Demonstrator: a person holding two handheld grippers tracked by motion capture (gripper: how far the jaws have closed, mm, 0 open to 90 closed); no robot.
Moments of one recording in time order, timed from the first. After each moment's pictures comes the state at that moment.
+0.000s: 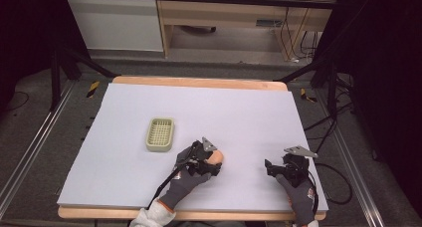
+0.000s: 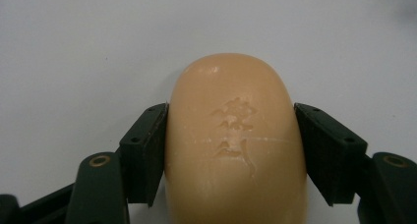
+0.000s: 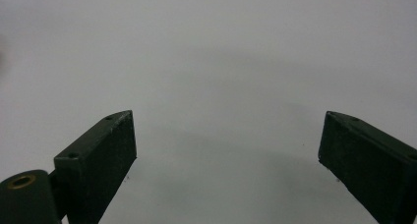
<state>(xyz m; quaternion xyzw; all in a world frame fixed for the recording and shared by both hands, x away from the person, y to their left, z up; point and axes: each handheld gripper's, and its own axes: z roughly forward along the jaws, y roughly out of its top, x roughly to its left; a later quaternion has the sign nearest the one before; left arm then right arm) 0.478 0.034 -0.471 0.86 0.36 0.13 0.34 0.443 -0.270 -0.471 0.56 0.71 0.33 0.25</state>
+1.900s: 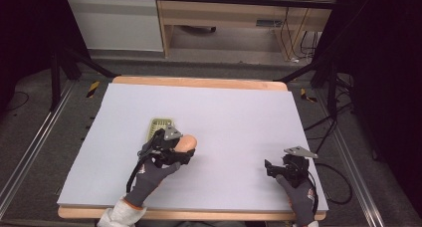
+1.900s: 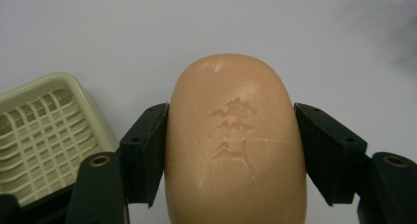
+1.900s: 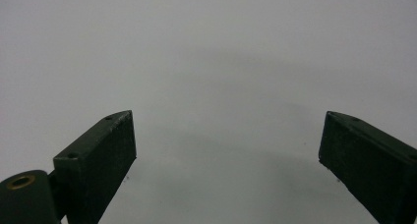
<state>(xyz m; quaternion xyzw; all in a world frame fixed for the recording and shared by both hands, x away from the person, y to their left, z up) 0.471 0.121 -0.408 0.82 0.39 0.17 0.38 0.441 -0.269 -0.470 0.56 0.71 0.33 0.25</state>
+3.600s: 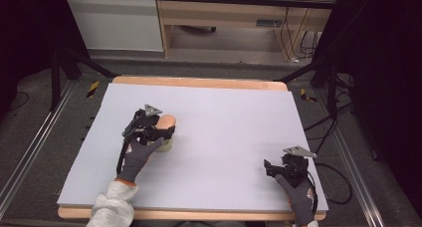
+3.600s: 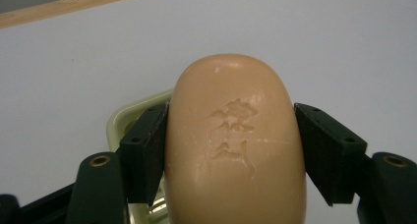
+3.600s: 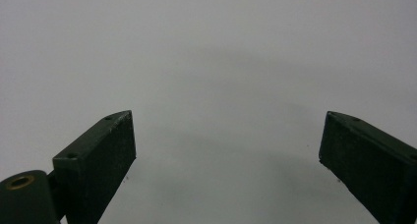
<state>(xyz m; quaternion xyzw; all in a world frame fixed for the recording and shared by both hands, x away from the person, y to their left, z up) 0.532 0.171 -0.406 0.78 0.47 0.21 0.36 0.443 -0.268 -0.471 0.56 0.72 0.33 0.25</state>
